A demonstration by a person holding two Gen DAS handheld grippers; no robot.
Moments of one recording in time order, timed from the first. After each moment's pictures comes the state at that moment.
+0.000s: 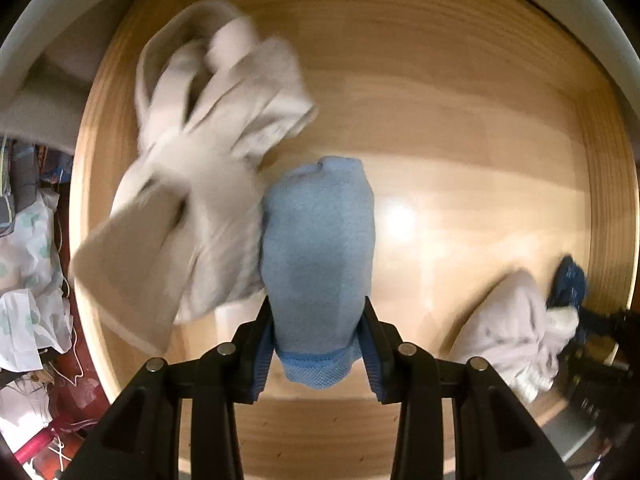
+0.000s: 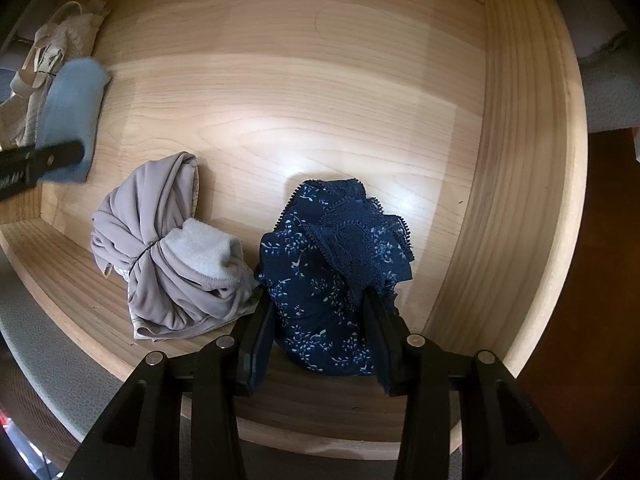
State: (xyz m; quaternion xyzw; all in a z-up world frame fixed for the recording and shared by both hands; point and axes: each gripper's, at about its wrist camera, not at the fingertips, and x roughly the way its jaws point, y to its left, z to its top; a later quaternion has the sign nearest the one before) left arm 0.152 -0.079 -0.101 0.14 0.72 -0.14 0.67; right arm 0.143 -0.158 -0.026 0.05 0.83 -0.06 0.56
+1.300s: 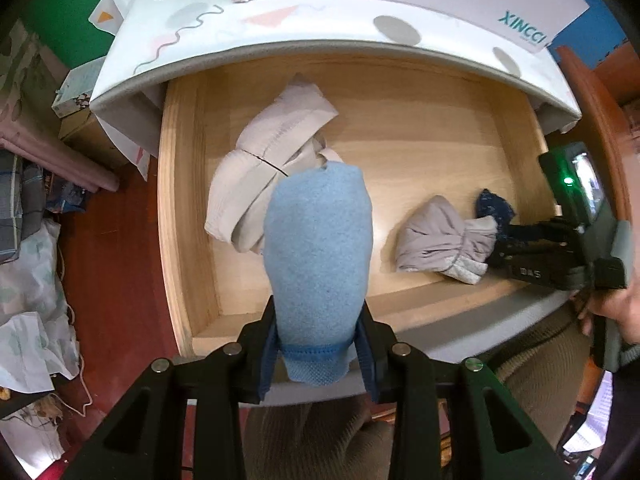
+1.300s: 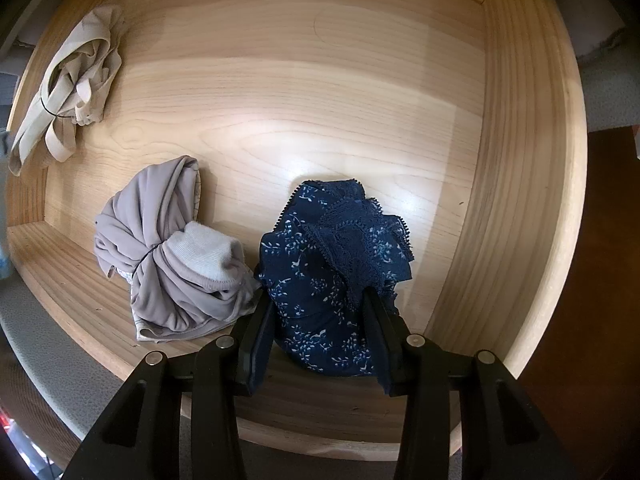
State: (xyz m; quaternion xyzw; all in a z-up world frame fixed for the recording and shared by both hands) left arm 0.084 -0.026 0.008 0.15 0.67 -0.22 0.69; right arm 0.146 -0.158 -0.027 0.06 0.82 -0.06 0.56
